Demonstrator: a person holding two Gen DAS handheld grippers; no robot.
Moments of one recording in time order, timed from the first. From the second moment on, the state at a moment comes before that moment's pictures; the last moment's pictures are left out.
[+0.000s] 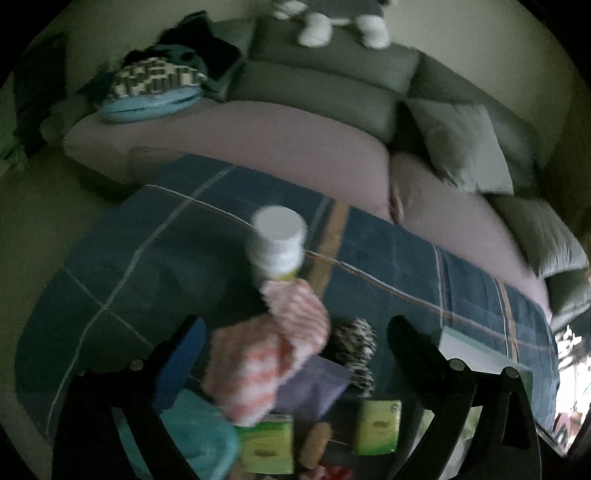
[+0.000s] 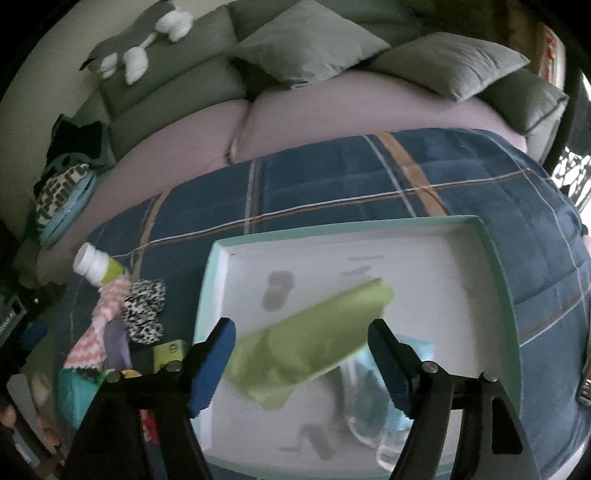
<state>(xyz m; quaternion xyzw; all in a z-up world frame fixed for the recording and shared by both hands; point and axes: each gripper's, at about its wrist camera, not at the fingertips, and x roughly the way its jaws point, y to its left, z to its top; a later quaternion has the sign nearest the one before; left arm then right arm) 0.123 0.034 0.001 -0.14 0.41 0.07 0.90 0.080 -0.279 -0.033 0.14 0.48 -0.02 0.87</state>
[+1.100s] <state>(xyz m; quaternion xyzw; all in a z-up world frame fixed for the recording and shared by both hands) 0.131 0.086 -0.026 -0.19 0.42 0.07 0.88 0.123 -0.131 -0.062 0.06 0.48 0.11 0.87</state>
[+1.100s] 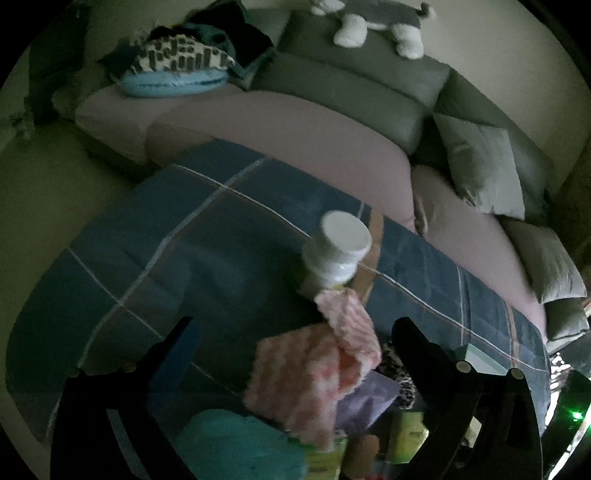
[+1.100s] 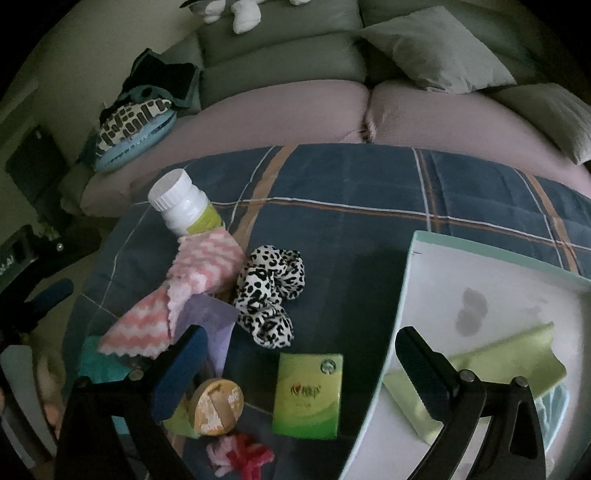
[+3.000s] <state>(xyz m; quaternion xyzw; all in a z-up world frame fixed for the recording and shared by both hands) 0.172 0.055 -0.089 -0.19 0.53 0.04 0.83 0.139 -0.124 -0.093 0.08 0.51 0.16 0.84</state>
